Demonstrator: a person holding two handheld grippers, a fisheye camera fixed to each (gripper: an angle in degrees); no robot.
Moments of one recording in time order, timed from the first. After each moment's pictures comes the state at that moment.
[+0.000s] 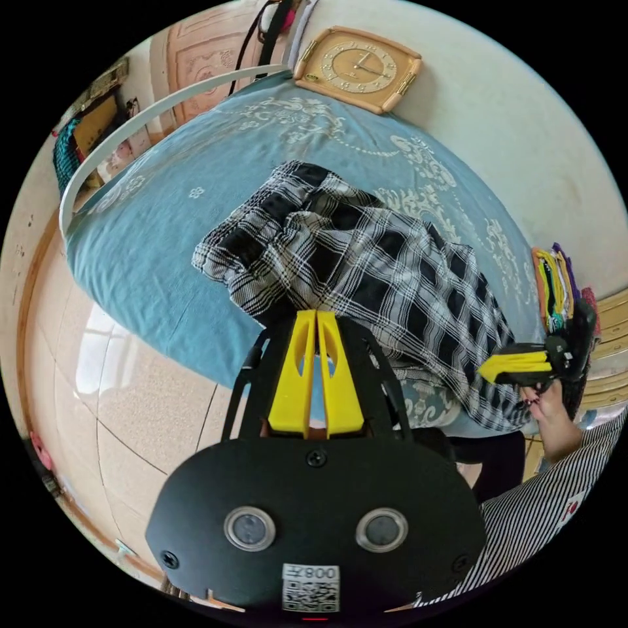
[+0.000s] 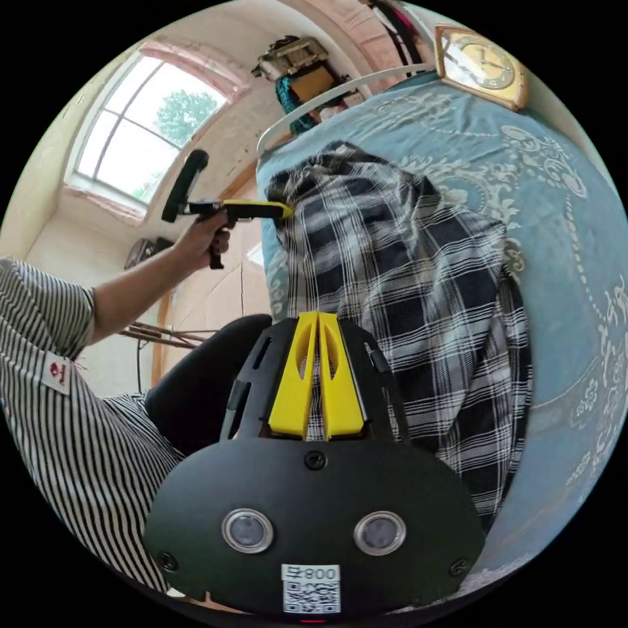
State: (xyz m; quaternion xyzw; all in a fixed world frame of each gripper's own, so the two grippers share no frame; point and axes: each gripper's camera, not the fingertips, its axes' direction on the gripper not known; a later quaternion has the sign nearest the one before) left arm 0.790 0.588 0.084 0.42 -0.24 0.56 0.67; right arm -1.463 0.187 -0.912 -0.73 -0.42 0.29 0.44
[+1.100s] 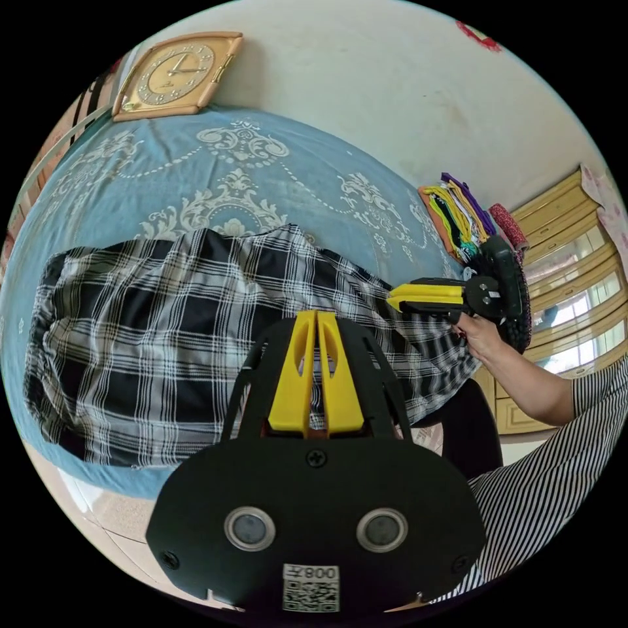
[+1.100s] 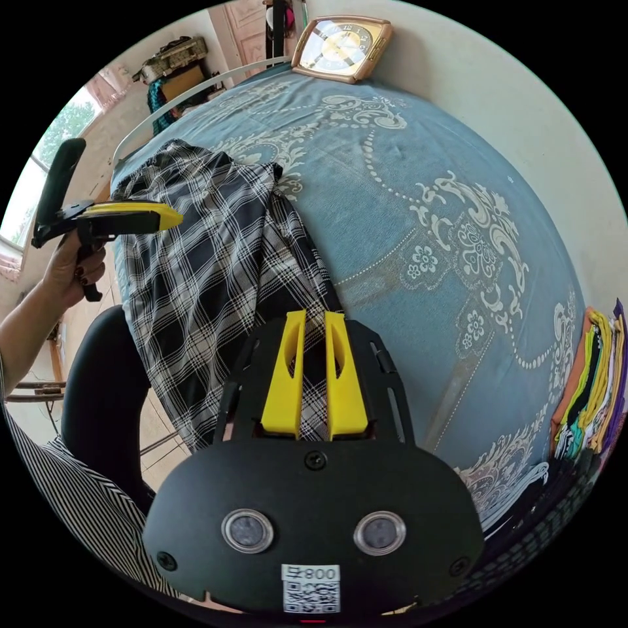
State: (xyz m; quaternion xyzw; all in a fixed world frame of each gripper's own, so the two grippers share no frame) left arm 0.901 0.676 0.245 0.26 -0.21 0.74 0.59; right arm -1.405 0.188 -1.027 -0.85 -0.17 0.13 0.49
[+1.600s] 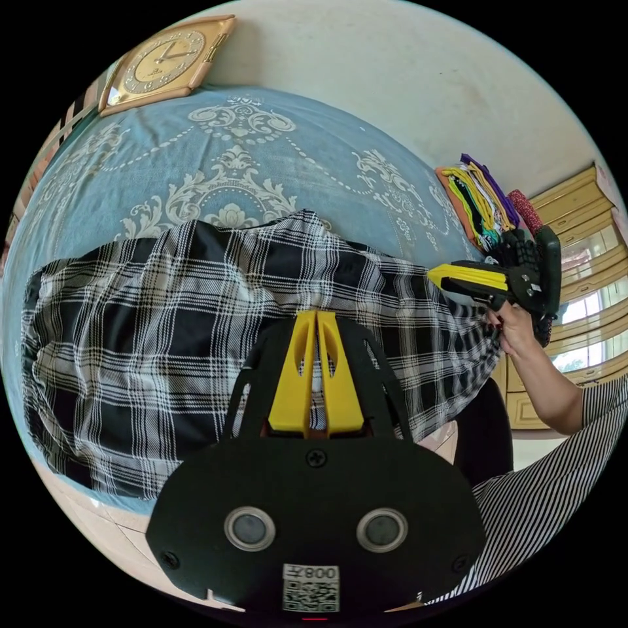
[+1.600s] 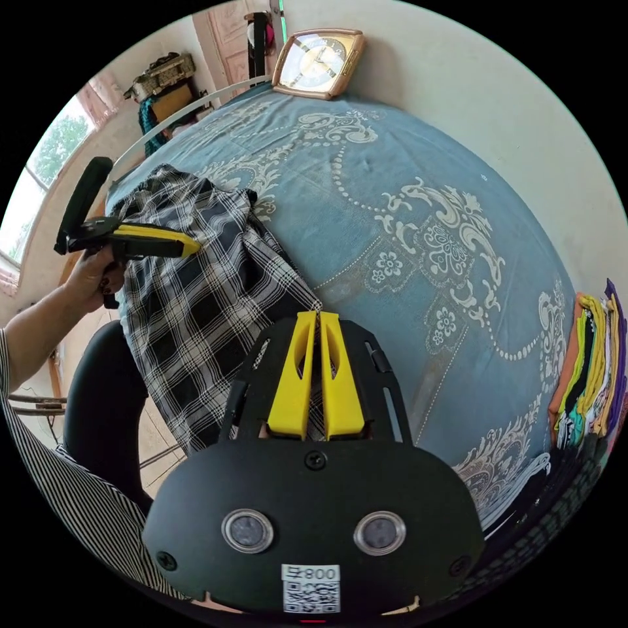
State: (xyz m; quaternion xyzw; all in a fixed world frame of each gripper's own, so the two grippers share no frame) left arm 0.957 0.697 0.295 0.25 -0.26 0.72 0.60; right arm -1.387 0.223 -1.094 -0.83 -0.15 0.14 0.52
